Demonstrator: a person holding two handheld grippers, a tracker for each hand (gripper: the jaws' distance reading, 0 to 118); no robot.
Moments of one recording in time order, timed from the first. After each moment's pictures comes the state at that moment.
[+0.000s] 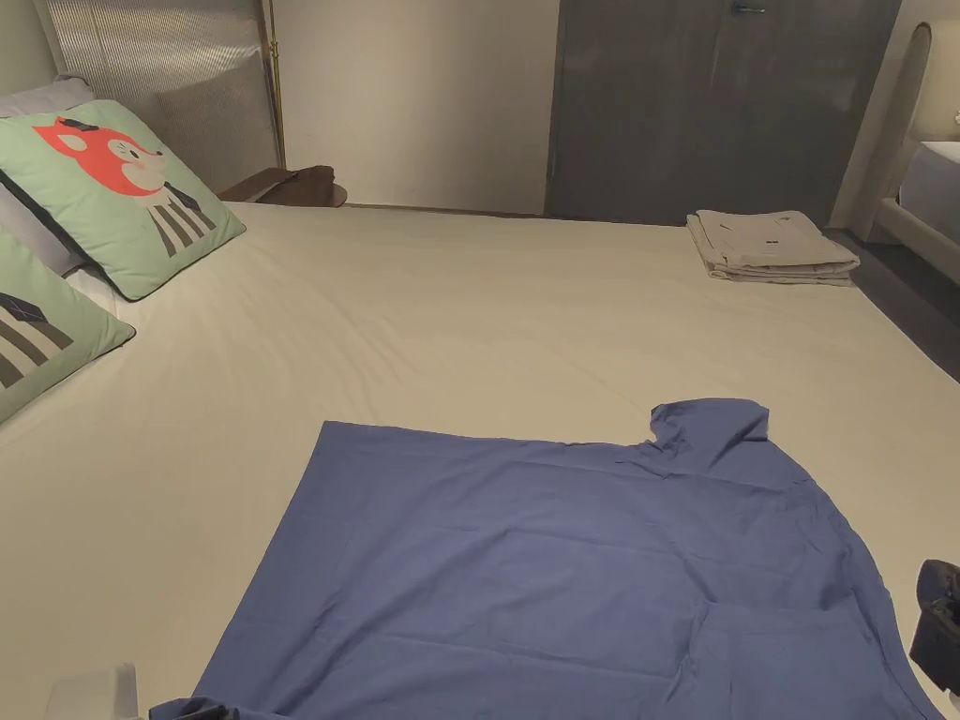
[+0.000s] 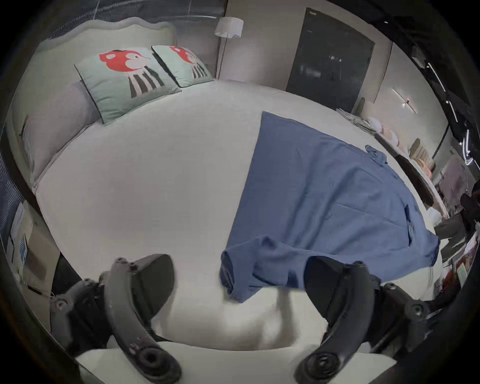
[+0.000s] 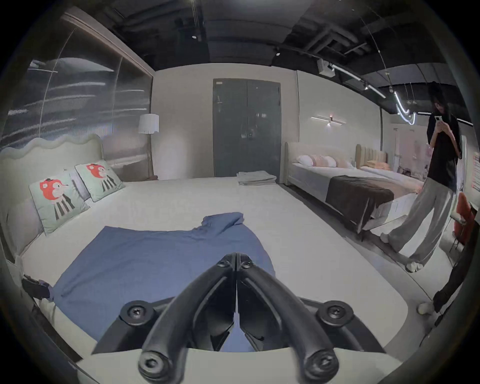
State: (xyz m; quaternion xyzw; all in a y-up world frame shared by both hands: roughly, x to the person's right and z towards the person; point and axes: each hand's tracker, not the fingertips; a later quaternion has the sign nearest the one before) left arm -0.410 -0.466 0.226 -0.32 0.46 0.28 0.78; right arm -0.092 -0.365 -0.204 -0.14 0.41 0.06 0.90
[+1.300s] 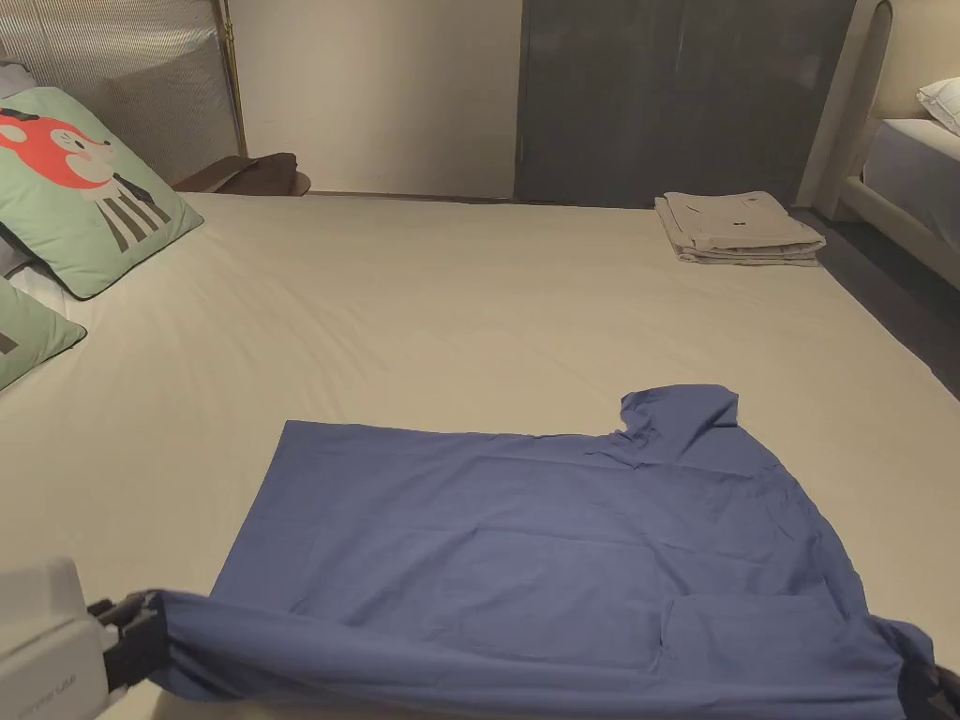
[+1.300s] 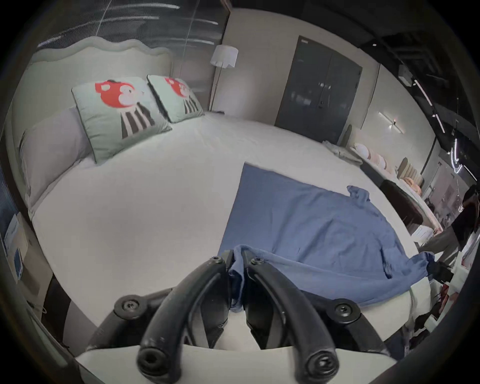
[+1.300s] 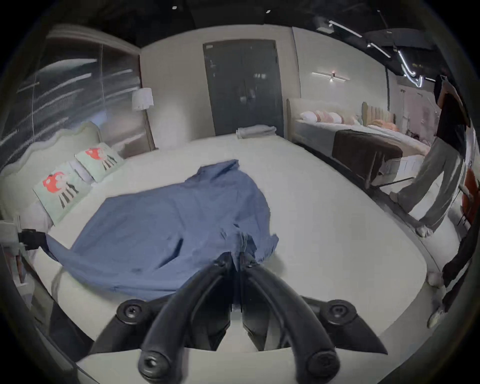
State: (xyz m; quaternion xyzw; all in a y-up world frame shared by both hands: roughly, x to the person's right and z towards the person) left arm -0.432 -0.388 0.195 -0.21 0.46 0.25 0.83; right arm -0.056 -0.412 -0.242 -0.26 0.42 0.05 0.87
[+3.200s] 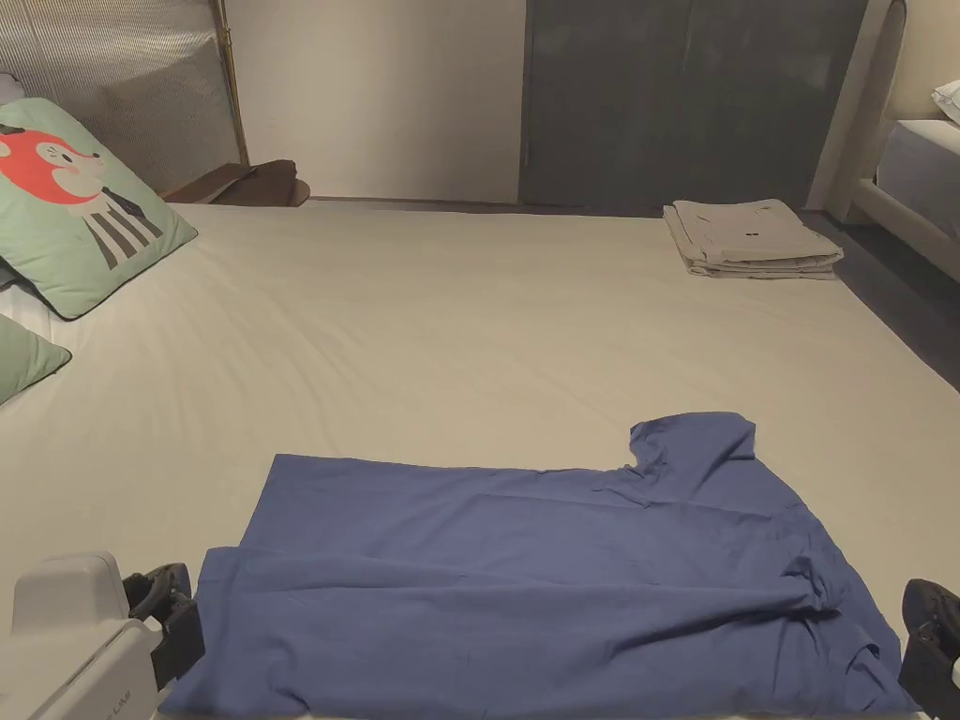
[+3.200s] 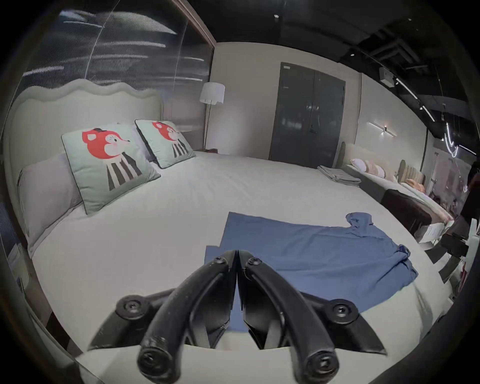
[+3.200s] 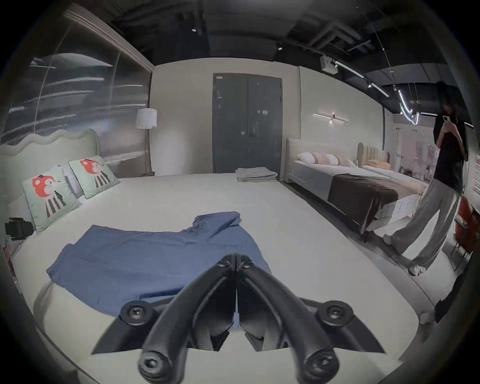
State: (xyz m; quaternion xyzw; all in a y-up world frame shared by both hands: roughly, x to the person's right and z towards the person) left arm -0.438 -0.379 0.140 -0.17 0.48 0.17 0.84; right arm -0.124 -0.387 -0.255 -0.15 0.41 0.06 0.90
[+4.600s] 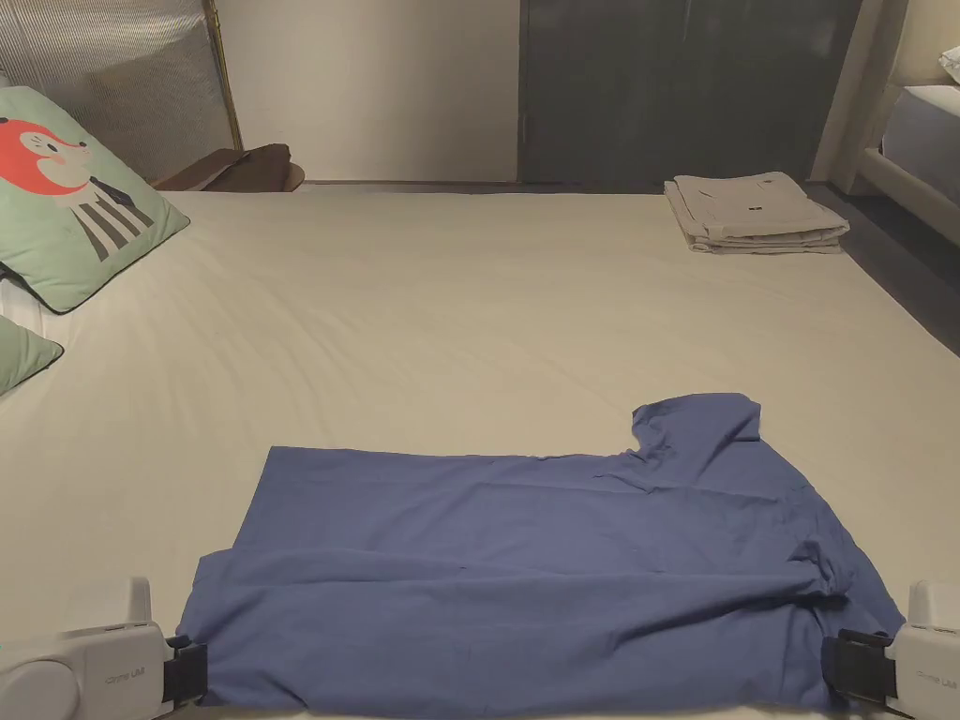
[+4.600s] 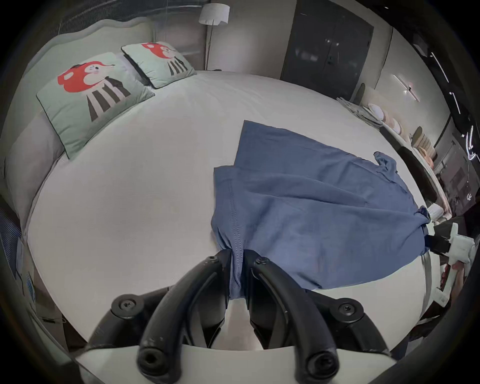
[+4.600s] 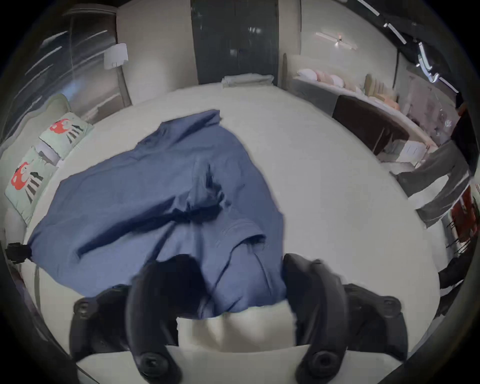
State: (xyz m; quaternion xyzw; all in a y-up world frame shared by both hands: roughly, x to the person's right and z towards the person) left arm -0.505 -0.431 0.125 -0.36 0.44 0.29 0.77; right arm -0.182 -0.477 -0.365 -0.43 0.38 0.14 0.81
